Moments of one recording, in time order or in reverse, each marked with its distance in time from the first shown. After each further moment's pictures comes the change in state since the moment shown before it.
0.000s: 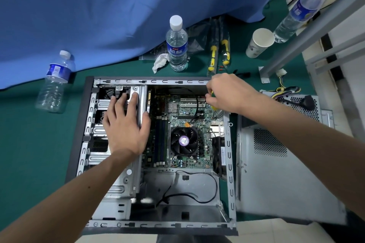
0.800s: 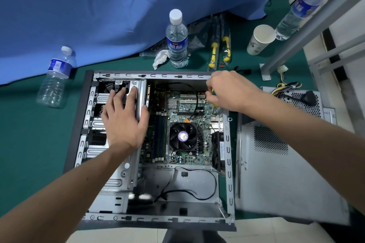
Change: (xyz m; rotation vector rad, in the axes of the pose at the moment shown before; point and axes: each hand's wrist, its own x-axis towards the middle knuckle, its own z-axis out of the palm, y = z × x) left_hand 0.001 -0.002 0.002 -0.012 0.022 0.010; right_hand -0.009 0.001 0.009 -0.038 0.060 -0.078
